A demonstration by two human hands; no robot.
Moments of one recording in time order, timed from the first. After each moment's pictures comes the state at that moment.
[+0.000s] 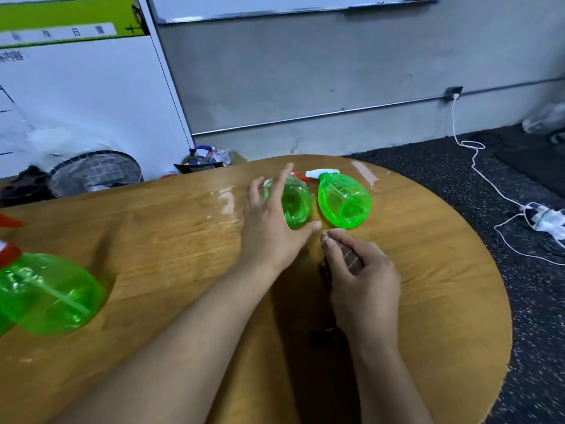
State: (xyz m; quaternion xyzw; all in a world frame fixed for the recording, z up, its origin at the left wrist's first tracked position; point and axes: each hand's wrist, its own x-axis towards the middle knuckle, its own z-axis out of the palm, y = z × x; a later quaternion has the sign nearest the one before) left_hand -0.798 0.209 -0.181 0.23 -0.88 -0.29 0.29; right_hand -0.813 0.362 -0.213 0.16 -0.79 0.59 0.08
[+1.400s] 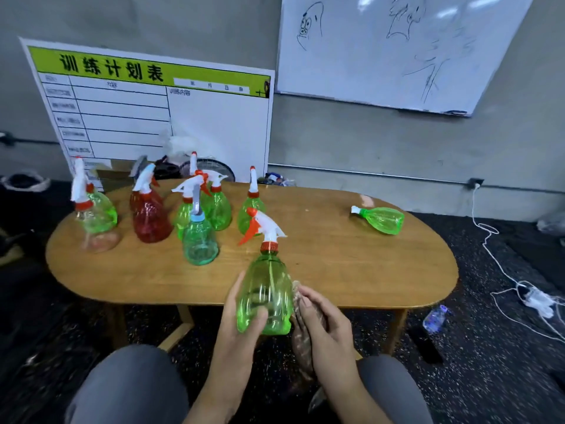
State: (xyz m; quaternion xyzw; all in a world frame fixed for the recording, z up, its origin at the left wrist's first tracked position) left_hand -0.329 0.364 -0.155 0.22 -0.53 -0.71 0.40; right_hand -0.450 0.453 -0.138 0.33 -0.59 0.71 -0.21
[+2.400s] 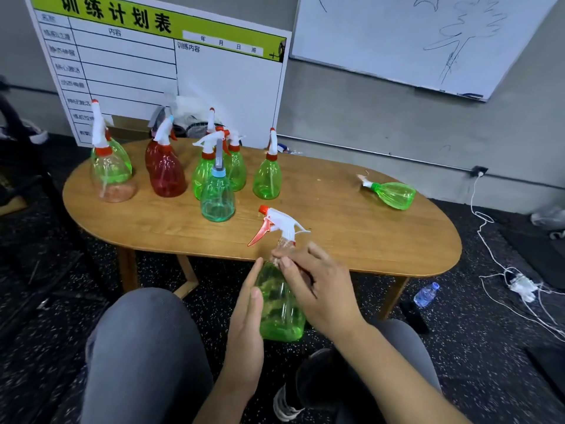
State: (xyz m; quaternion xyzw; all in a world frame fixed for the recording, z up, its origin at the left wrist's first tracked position) left_hand -0.293 0.393 -0.193 0.24 -0.52 -0.70 0.42; right_hand -0.427 0.436 -0.125 0.60 -0.69 0.40 0.08
